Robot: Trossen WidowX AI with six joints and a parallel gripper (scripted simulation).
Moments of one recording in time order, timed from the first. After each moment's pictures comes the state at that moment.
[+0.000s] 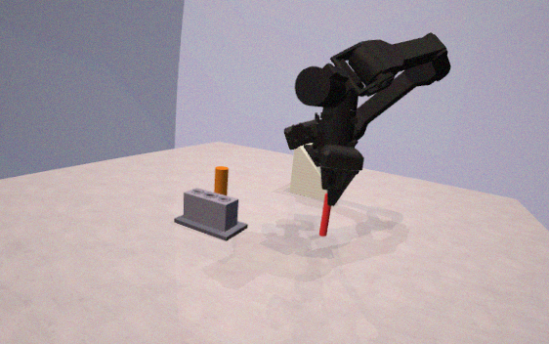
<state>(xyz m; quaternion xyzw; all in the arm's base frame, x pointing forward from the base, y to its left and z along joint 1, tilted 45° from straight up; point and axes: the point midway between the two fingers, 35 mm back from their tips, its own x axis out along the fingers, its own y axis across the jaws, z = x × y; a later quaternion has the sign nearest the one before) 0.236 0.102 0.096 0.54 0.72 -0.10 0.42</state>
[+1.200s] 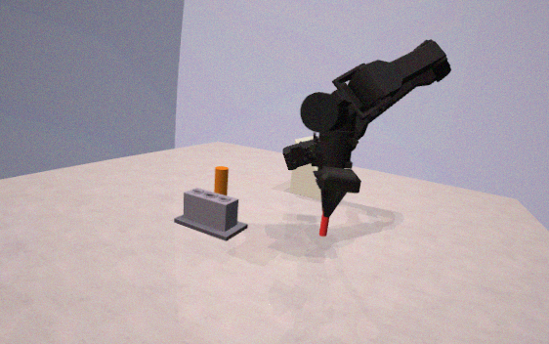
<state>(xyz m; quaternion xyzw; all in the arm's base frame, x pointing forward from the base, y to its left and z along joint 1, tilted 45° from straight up) 0.231 0.127 0.072 0.54 0.72 -0.10 0.42</state>
